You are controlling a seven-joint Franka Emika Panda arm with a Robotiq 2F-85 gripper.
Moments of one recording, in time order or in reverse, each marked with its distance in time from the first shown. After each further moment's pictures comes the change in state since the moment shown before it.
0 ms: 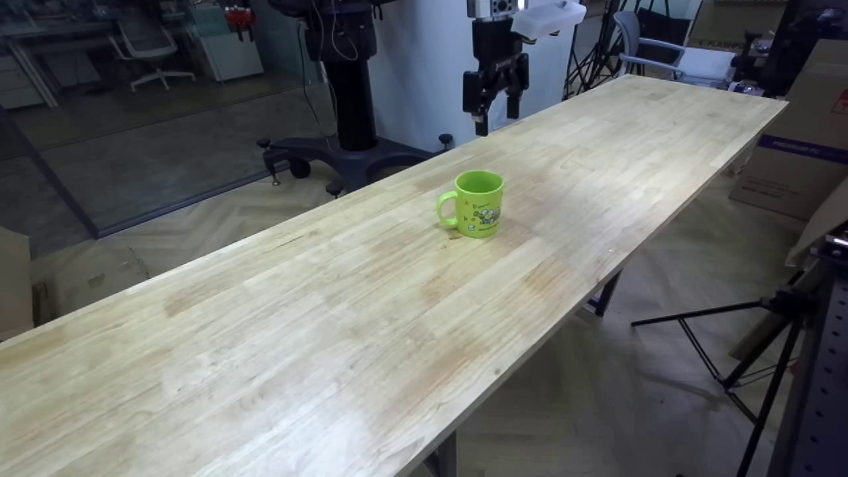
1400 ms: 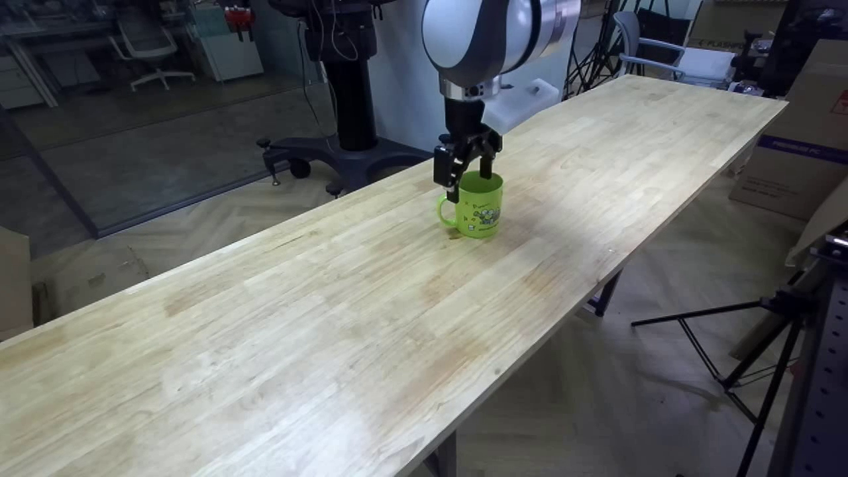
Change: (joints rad) arm 0.098 0.052 0.038 -0.198 -0.032 0.336 0.141
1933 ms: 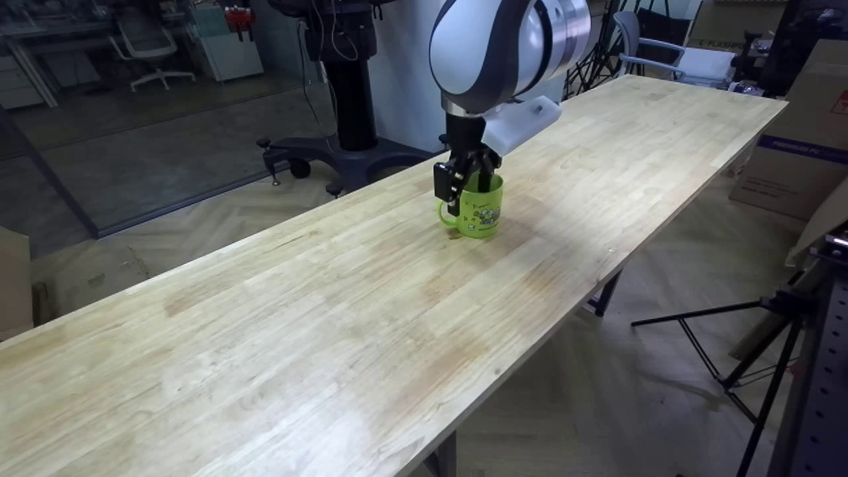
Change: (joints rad) arm 0.027 -0.008 -0.006 -0.077 0.000 0.107 0.051
